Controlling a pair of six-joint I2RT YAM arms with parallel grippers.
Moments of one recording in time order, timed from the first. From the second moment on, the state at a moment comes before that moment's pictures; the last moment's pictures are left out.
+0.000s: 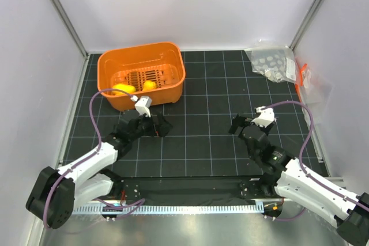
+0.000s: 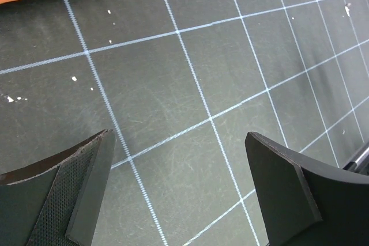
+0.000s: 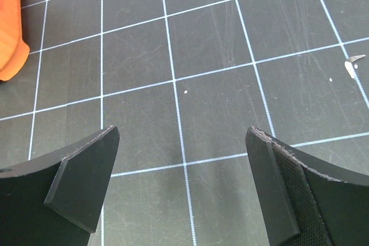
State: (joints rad) left arm -0.50 1.03 0.40 0.18 0.18 -0.47; right arm 0.76 0.61 0.35 -0.21 0.78 0.58
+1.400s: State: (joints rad) left arm -0.57 0.94 0.35 0.23 0.22 -0.46; right arm -0.14 1.76 1.04 0.18 0.27 1.11
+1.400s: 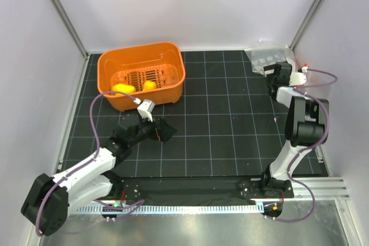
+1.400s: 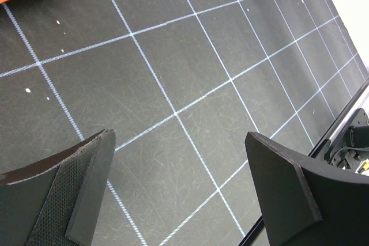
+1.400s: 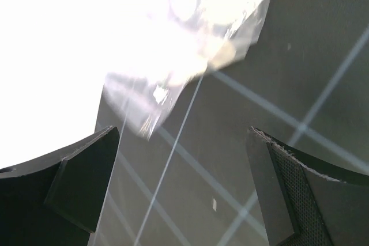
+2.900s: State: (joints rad) left arm -0.65 0.96 0.37 0.19 0.11 -0.42; right arm 0.49 0.70 0.43 -0.25 0.34 0.95
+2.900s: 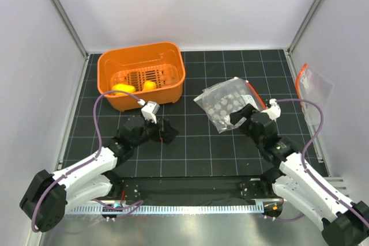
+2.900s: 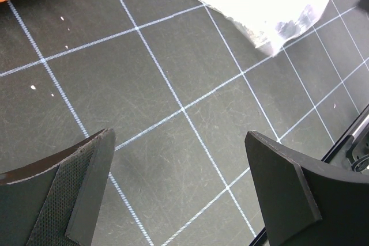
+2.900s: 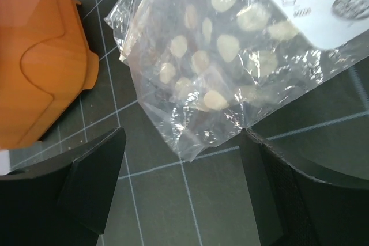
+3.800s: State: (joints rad) left arm -0.68 0.98 0.38 0.18 0.10 -0.41; right arm -0.21 1.39 0.80 -0.33 0.05 0.70
